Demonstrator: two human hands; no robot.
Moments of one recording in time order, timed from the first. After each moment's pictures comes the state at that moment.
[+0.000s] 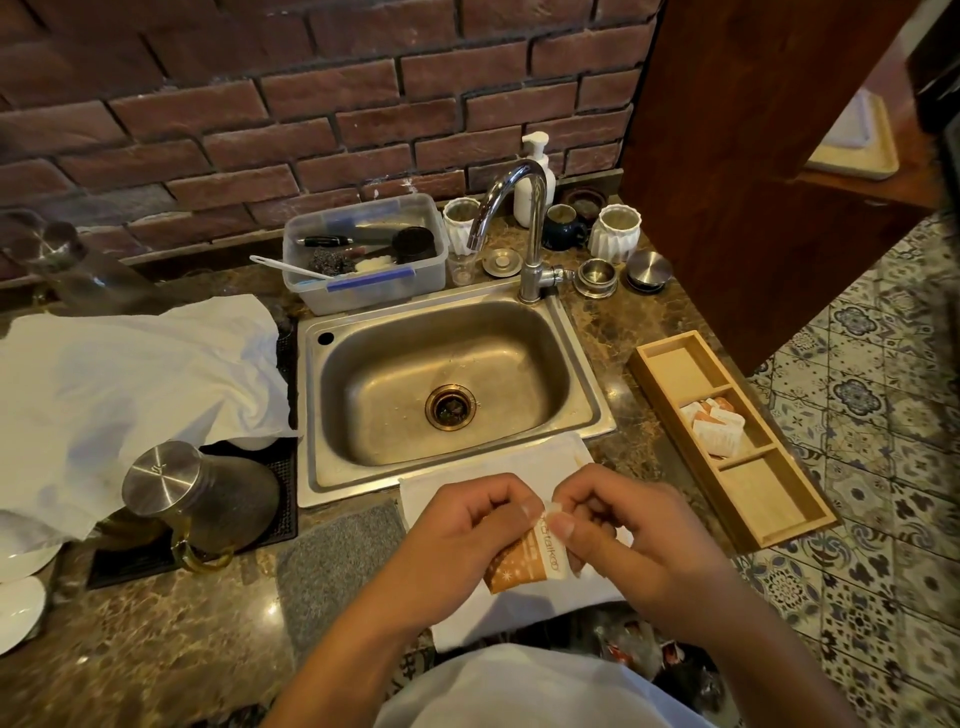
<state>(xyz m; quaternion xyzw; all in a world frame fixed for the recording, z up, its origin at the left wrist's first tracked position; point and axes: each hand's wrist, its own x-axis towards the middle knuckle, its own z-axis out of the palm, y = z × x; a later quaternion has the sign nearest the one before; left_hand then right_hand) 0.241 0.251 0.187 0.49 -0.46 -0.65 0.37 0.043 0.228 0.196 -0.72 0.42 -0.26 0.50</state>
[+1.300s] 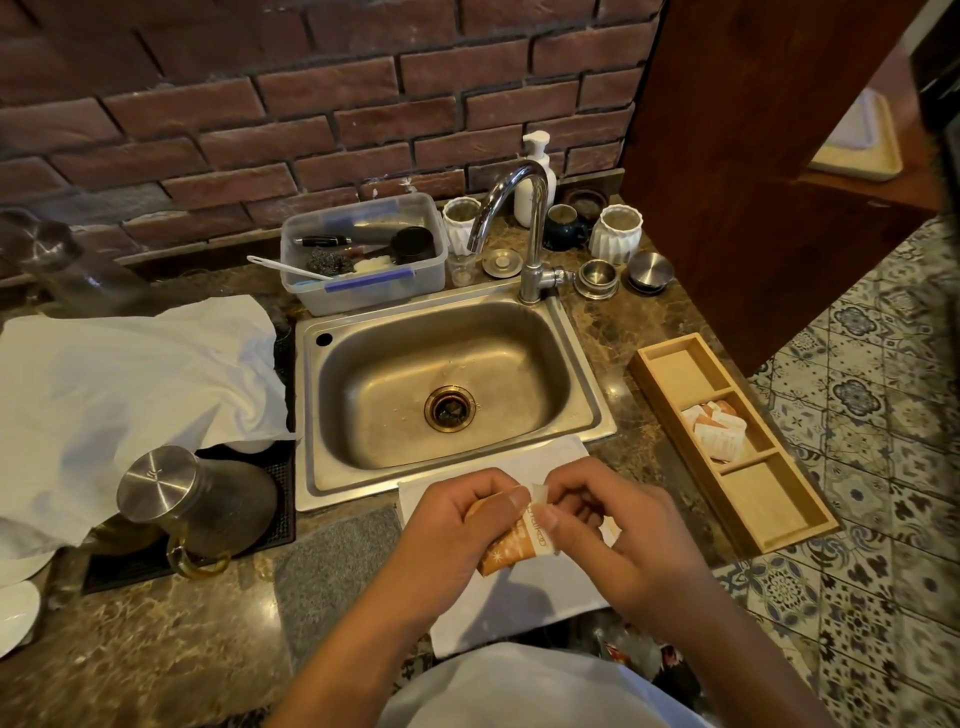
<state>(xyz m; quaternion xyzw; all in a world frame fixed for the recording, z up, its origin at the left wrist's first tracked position) 0.244 0.242 0.171 0.52 -0.42 -0.62 0.41 0.055 0.222 0.180 -0.73 0.42 -0.31 0.45</state>
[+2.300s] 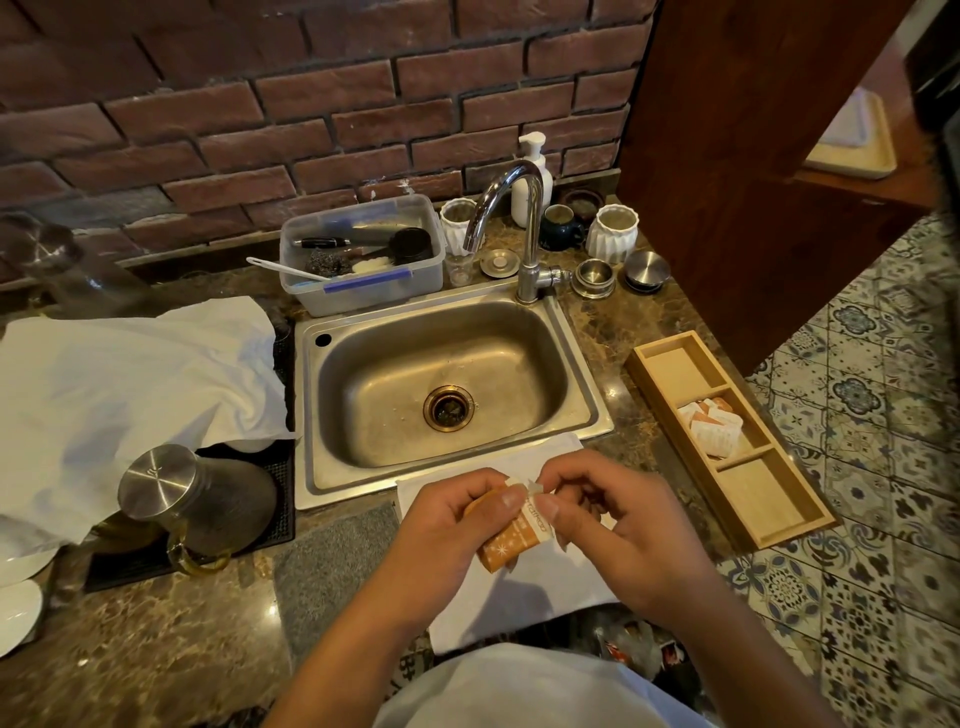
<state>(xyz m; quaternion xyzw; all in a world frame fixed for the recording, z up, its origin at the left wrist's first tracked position) 0.244 0.249 0.169 0.49 -0.42 -0.63 0.43 0.052 0.221 0.179 -0.70 0.42 -0.33 0.48</state>
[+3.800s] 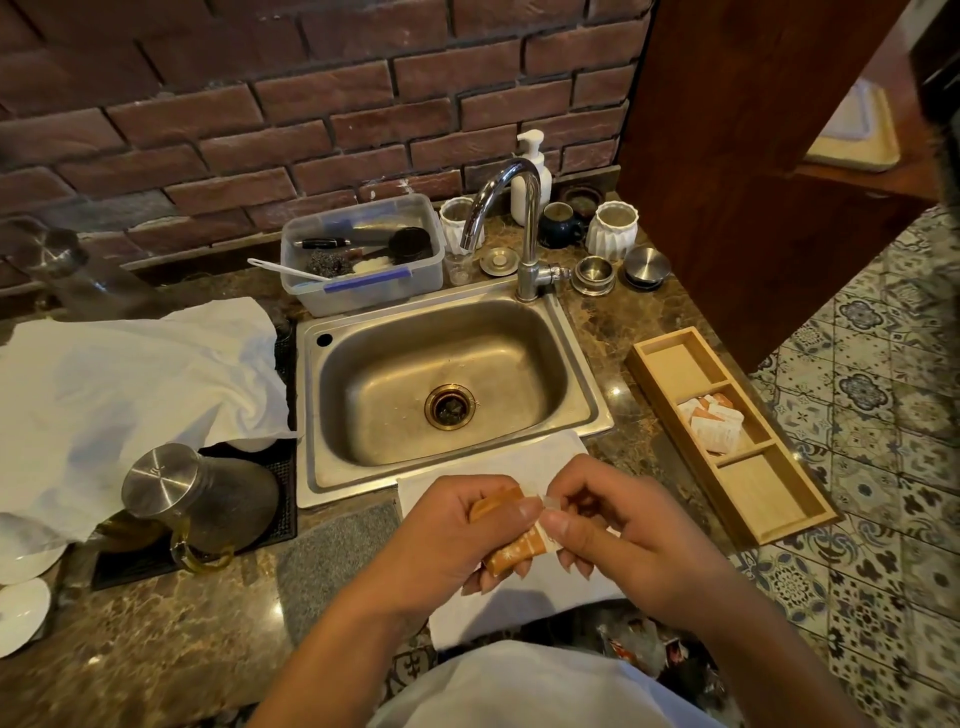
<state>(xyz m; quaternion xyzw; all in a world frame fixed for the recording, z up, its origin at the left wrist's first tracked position) 0.242 0.247 0.183 0.47 -0.46 -0.67 0.35 0.038 0.222 0.189 -0.68 0.37 -0.26 0.58</state>
